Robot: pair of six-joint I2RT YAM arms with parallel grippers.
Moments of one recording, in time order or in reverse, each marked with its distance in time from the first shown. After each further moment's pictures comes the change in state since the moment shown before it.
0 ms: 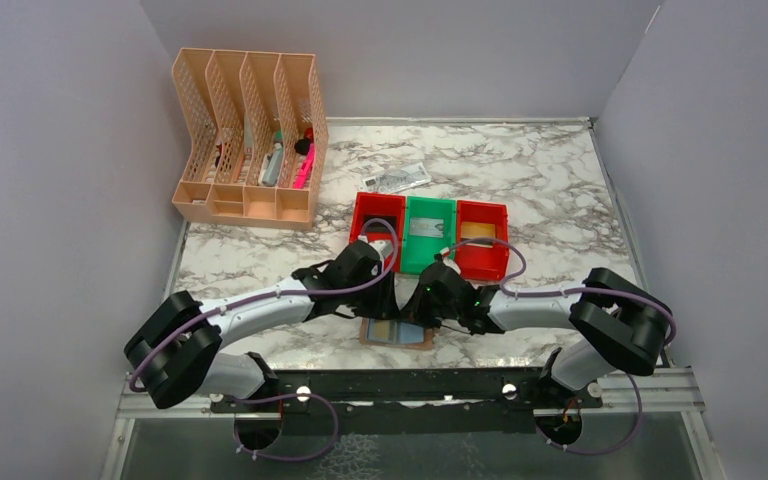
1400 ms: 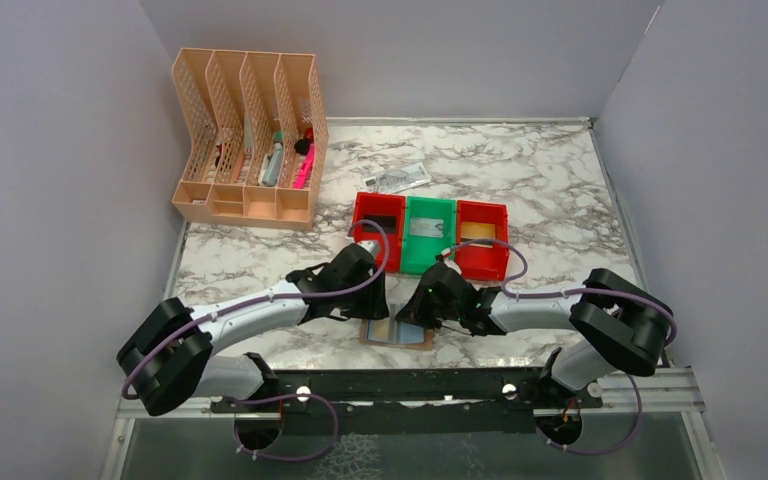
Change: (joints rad) left arm 0.000 -0.031 -0.023 -0.072 -0.140 -0.018; right arm -0.001 -0.011 -0.023 0.035 -0.001 0.007
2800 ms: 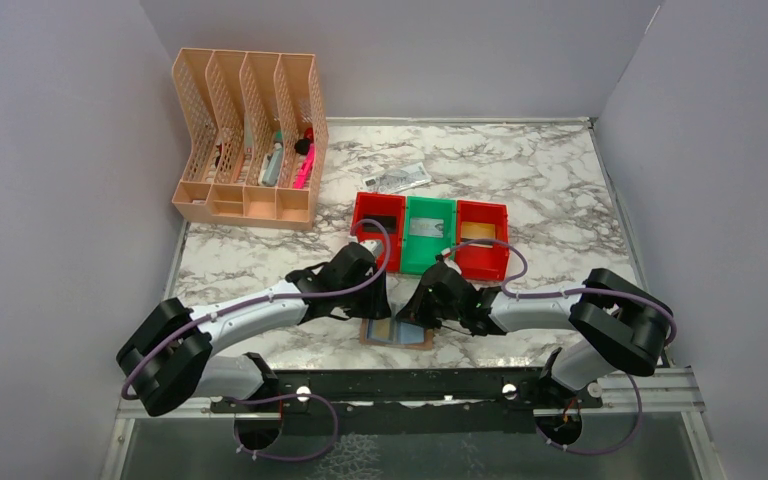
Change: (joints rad) left arm 0.000 -0.011 0.000 0.024 0.049 0.000; right arm -0.002 0.005 -0.002 0.007 -0.006 -0.001
